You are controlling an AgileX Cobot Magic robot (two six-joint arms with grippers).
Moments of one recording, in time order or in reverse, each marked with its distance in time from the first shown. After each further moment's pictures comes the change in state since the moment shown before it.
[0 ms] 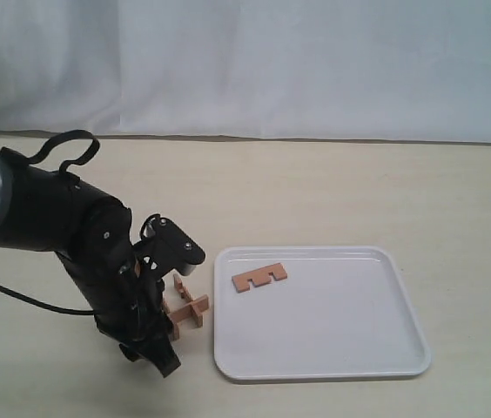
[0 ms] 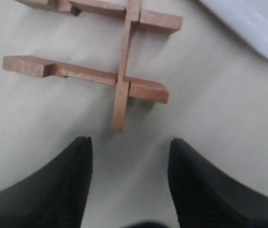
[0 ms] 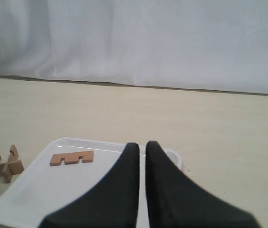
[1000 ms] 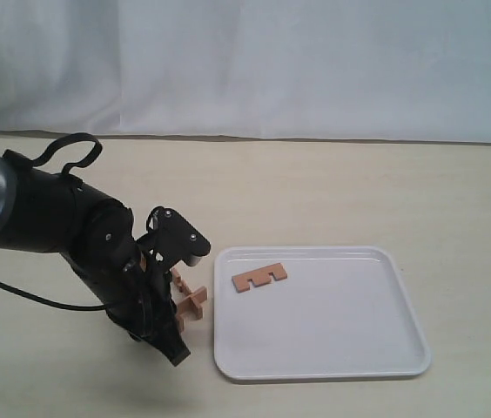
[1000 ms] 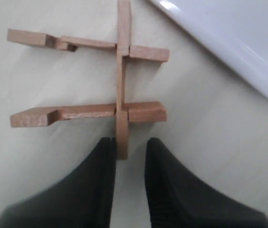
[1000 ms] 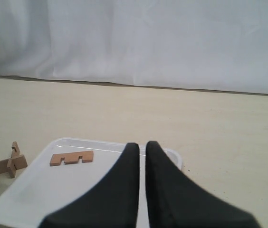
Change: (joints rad) left arm 0.000 0.007 0.000 0.000 -0.096 0.004; right arm 0.000 0.000 0.000 0.000 0.000 0.000
